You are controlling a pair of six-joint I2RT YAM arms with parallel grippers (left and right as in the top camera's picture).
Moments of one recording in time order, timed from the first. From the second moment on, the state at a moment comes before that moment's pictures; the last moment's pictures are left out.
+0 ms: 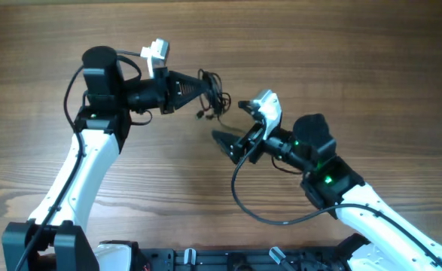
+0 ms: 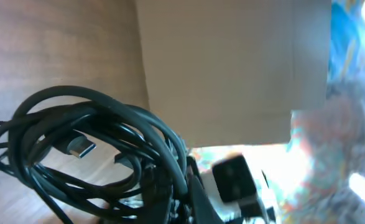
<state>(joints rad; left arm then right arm) -0.08 1.45 0.96 0.14 1.27 -1.08 0.60 1.17 0.60 0.35 -0.35 0.16</state>
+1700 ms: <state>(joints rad) -0.04 1.45 0.96 -0.25 1.19 -0.43 0.43 1.27 0.60 0.65 -0.58 0.99</state>
